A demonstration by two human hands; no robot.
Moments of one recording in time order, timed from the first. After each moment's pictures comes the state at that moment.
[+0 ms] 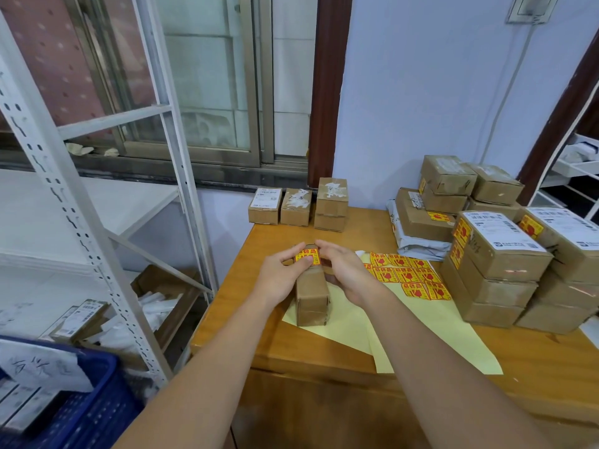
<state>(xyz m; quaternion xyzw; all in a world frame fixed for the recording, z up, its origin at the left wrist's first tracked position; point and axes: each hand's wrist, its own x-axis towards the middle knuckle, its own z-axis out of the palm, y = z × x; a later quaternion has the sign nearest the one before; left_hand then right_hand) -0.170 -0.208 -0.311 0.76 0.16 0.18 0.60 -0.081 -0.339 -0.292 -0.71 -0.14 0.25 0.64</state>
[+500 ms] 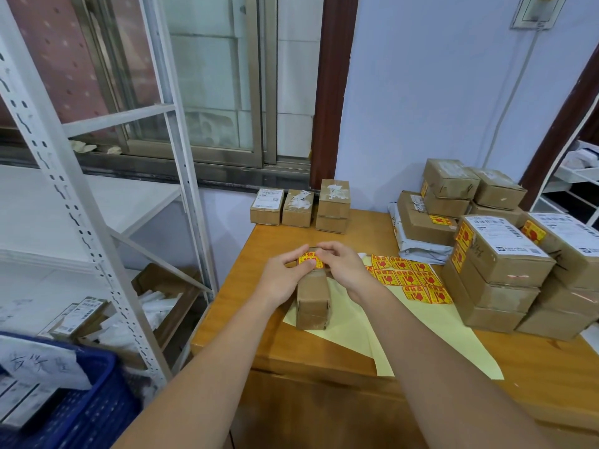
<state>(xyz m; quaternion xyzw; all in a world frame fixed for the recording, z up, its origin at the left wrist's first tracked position) -0.173 -0.209 -0.309 0.76 0.15 0.17 0.61 -0.067 -0.334 -0.302 -0.77 -0.20 0.18 0.58</state>
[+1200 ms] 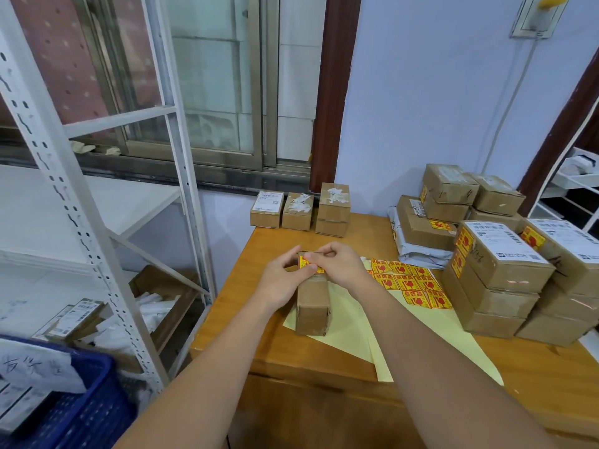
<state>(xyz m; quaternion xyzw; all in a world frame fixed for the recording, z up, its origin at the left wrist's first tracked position) -0.170 -0.204 -0.312 0.76 0.16 0.16 0.61 -0.059 -0.325 -0.295 -0.84 -0.23 0.11 0.49</state>
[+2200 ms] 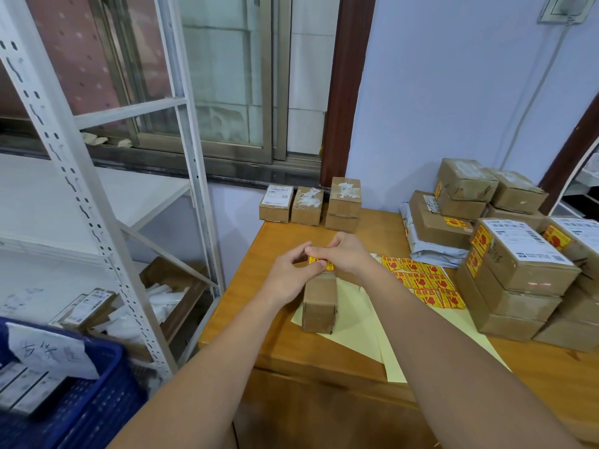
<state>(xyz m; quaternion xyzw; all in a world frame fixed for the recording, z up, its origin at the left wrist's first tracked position) -0.168 -0.201 -0.314 0.77 0.16 0.16 0.60 -0.056 -0.312 -0.275 -0.87 -0.21 0.16 0.42</state>
